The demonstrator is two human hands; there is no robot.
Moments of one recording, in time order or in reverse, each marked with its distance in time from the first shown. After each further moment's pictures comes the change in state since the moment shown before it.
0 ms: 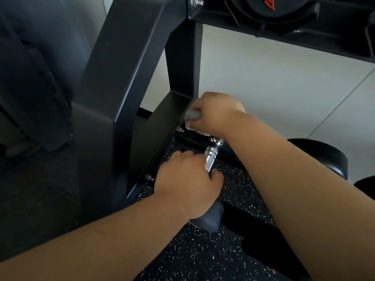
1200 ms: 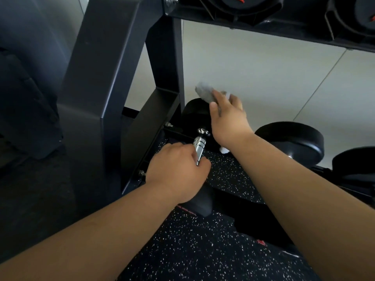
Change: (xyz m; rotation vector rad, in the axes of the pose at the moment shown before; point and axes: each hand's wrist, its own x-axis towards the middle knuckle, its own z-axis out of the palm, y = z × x) left_hand 0.002 -0.006 0.005 -0.036 0.043 0.056; right_hand -0.070 0.025 0.029 0.597 0.221 0.412
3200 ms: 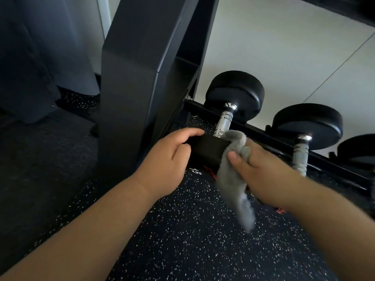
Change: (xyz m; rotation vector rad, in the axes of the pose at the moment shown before) left_hand -0.063 -0.107 -0.025 -0.779 -0.184 0.025; right_hand -0.168 -0.043 -0.013 -0.144 -0.508 0.035
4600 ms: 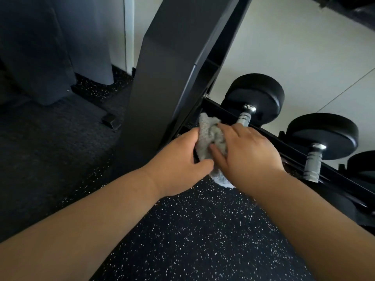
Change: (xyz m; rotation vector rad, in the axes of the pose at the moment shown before) left_hand -0.017 -0.016 -0.016 0.040 -0.118 0.014; right_hand 0.036 -0.052 0.045 -0.707 0.351 -0.191
